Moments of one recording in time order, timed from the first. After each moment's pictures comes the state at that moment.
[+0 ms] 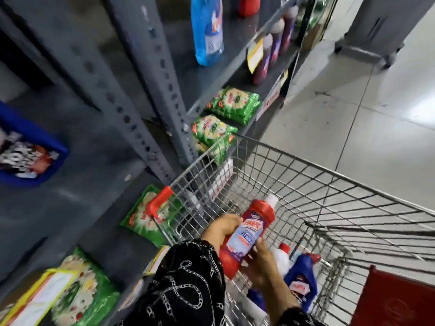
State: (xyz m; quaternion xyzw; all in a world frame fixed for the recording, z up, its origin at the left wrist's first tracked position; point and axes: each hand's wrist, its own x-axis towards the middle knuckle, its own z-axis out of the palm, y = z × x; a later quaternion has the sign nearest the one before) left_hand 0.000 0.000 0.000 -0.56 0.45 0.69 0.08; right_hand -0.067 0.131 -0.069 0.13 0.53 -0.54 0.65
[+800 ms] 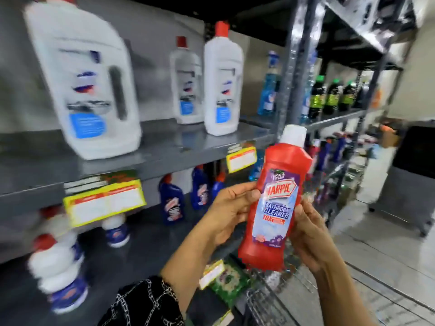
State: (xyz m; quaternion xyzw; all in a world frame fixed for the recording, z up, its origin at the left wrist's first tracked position) left_hand 0.282 0.154 0.451 -0.26 0.57 0.65 -0.43; right_hand 0.102 0.201 0.423 -0.47 0.30 -0.64 0.52
